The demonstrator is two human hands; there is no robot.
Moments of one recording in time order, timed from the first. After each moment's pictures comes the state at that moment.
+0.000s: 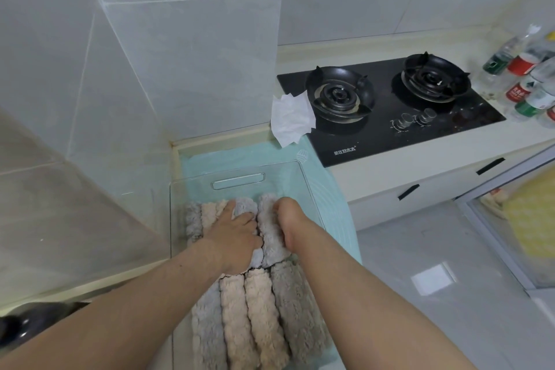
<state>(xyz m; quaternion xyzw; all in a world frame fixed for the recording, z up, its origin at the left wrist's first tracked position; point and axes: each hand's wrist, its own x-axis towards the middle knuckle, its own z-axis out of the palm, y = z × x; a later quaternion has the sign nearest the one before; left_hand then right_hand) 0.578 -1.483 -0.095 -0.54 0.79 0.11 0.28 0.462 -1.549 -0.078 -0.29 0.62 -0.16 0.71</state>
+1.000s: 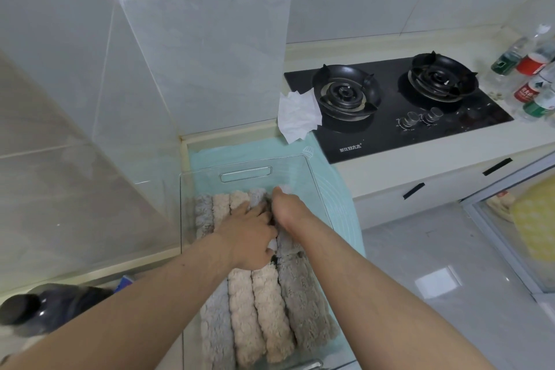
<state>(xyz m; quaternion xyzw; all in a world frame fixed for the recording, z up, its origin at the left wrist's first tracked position) 0.567 -1.473 -0.082 -0.56 0.80 0.16 0.15 0.466 -1.536 -0.054 -0.49 0.67 -0.05 0.56</state>
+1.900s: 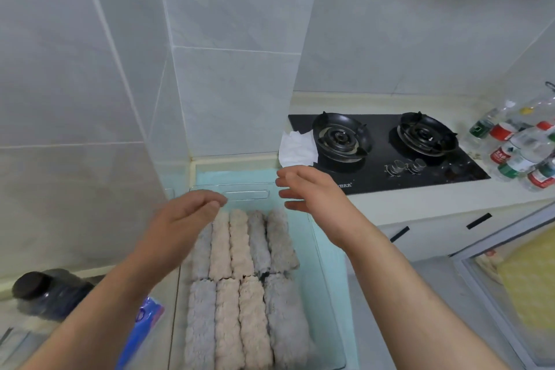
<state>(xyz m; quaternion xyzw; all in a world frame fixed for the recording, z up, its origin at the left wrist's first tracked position) 0.610 -1.396 0.033 -0.66 0.42 0.36 -0.51 0.414 -1.514 0.085 -0.65 0.43 -0.22 0.58</state>
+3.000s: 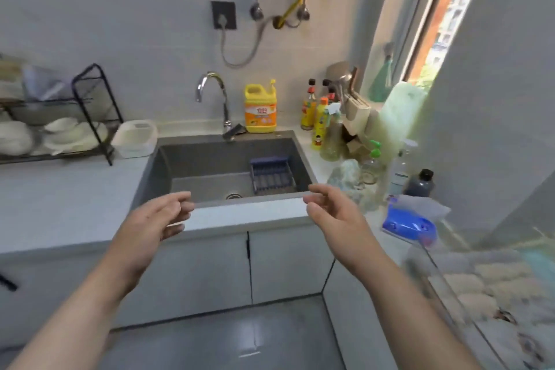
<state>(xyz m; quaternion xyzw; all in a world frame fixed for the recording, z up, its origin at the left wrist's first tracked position) 0.167 -0.911 0.088 -0.70 -0.23 -0.21 -0.64 0.293 -1.168 0.105 -0.78 -0.20 0.11 0.59</state>
